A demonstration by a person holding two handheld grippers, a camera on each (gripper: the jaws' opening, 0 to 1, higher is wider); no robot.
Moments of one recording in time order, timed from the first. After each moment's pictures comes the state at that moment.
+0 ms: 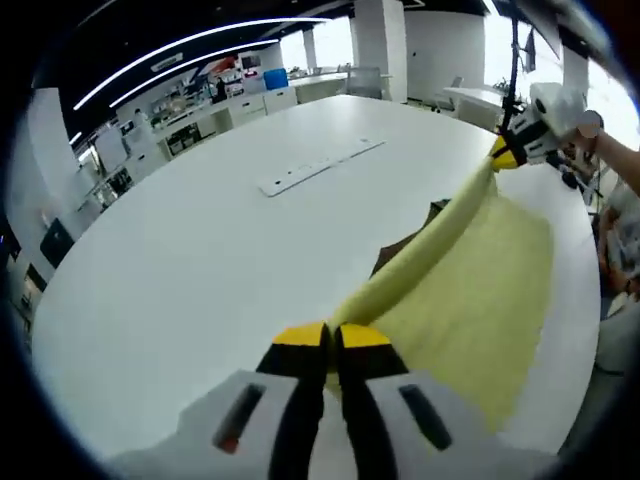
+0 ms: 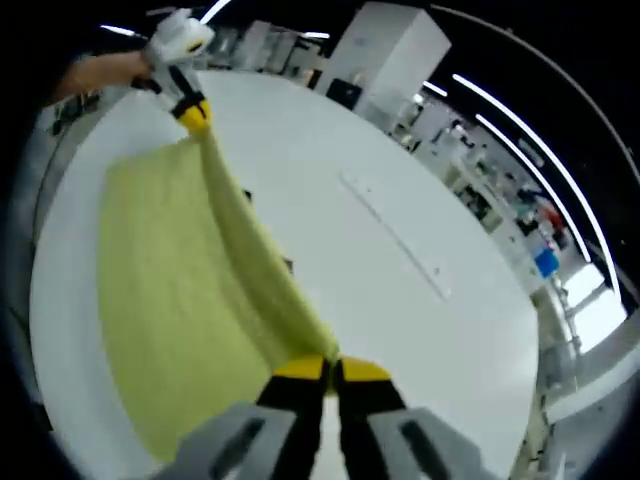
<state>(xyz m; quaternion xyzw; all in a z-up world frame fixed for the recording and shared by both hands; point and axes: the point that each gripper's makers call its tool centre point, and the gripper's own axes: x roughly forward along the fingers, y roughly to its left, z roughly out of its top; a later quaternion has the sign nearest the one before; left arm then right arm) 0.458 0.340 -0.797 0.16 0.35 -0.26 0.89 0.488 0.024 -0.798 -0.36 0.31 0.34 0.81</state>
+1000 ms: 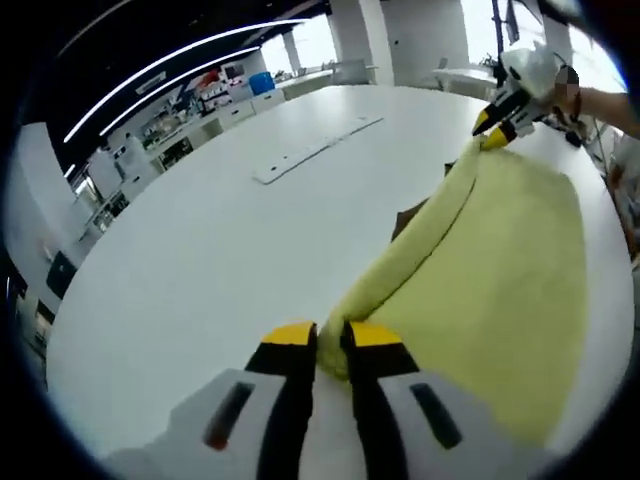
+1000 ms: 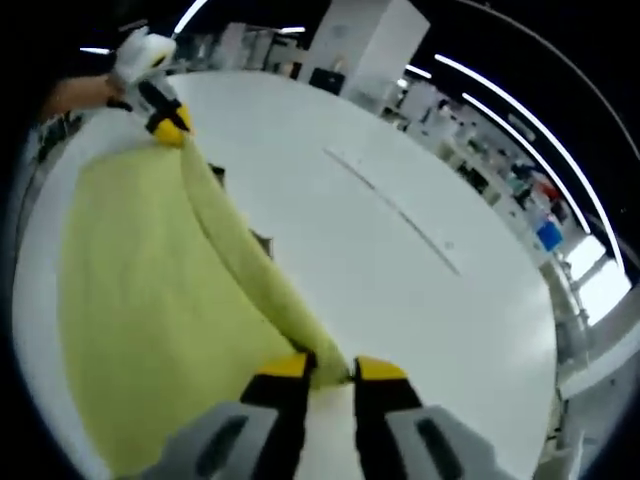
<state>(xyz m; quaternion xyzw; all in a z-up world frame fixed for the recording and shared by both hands) 0.476 0.353 -0.828 0.22 0.31 -0.28 0.88 0.508 0.025 -0.833 -0.33 0.32 0.32 0.83</state>
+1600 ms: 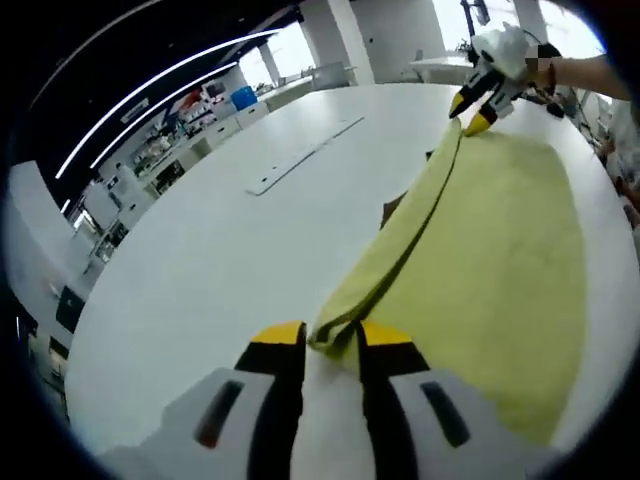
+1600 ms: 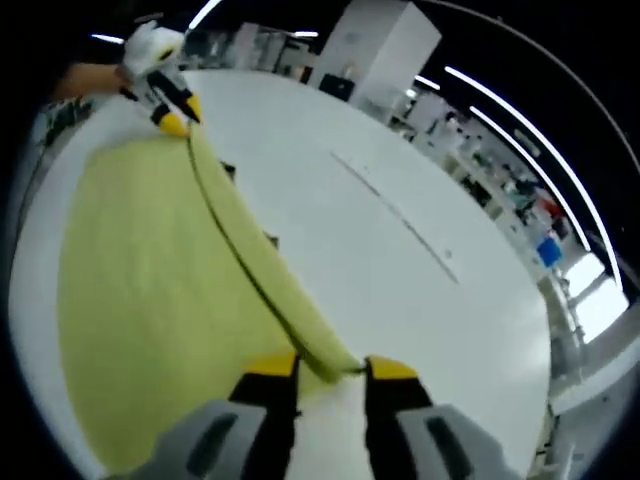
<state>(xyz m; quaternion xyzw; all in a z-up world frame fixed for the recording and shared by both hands) 0.473 0.363 -0.833 0.28 0.30 -0.29 0.86 0.509 0.024 -0.841 -0.36 0.31 0.33 0.81</state>
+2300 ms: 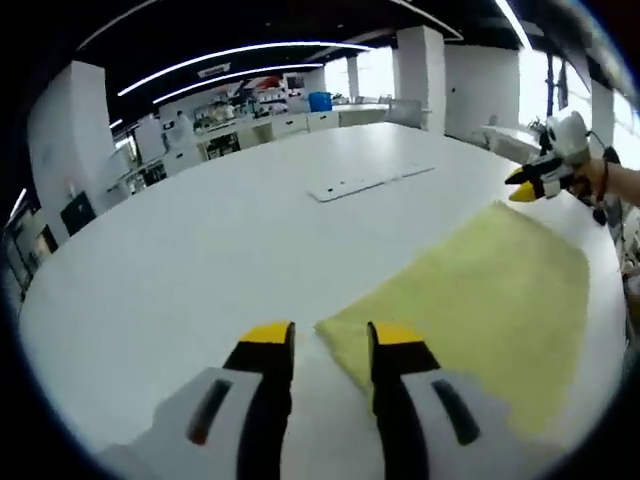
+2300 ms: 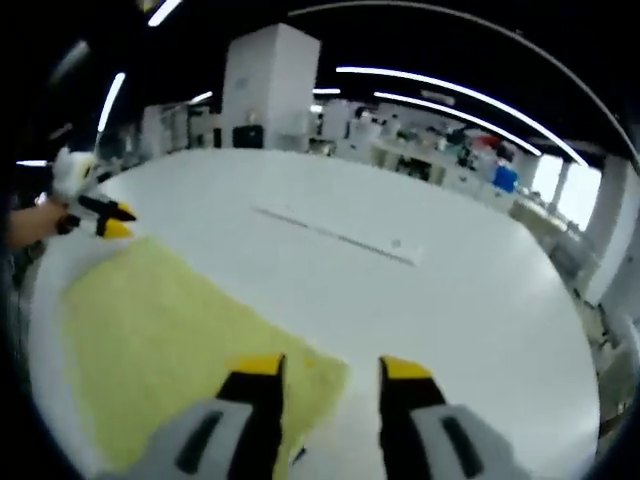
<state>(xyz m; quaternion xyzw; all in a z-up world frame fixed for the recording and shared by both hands) 0.479 0.376 -0.805 0.06 0.28 -0.20 0.94 0.528 0.023 -0.808 -0.12 0.30 0.26 0.91</state>
